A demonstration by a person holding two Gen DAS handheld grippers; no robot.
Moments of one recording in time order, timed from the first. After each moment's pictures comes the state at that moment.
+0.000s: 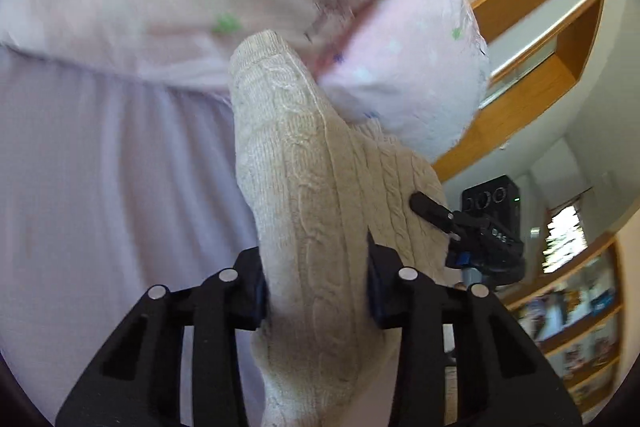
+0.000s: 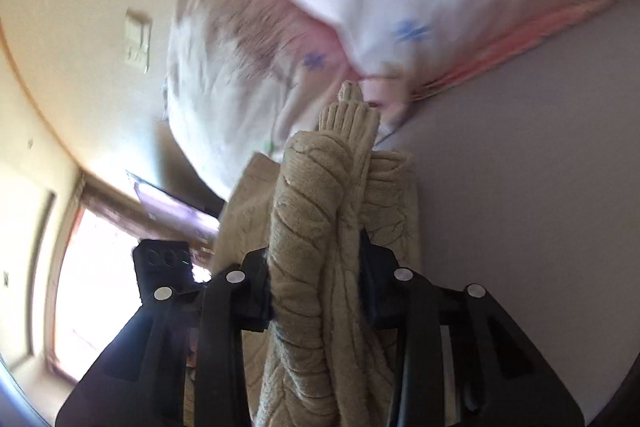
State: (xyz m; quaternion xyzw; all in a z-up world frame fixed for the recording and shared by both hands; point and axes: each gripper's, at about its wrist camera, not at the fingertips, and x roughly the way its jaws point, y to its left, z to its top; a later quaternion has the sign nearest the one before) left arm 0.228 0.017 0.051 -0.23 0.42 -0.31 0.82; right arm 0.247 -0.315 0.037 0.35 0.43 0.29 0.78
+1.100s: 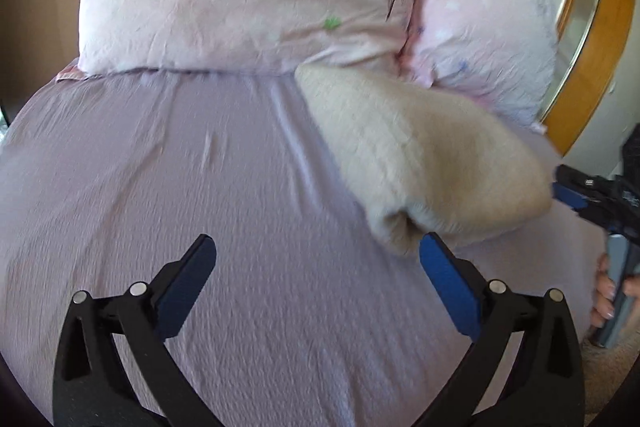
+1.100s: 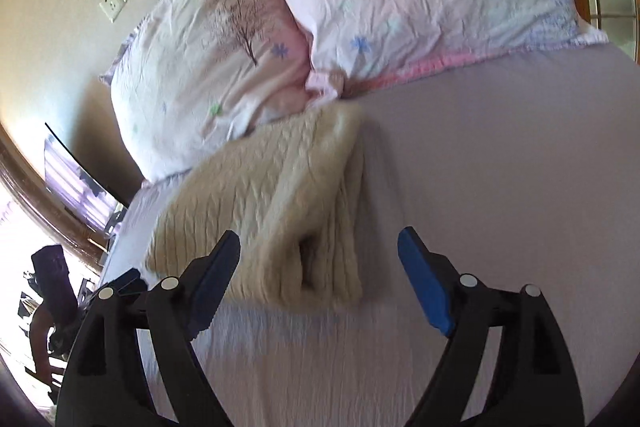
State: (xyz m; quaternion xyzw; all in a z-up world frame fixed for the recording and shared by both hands) left arm 0.112 0.021 0.041 -0.04 0.42 -0.11 0.90; right arm 0.123 -0.312 0.060 0.22 0.41 0.13 0.88
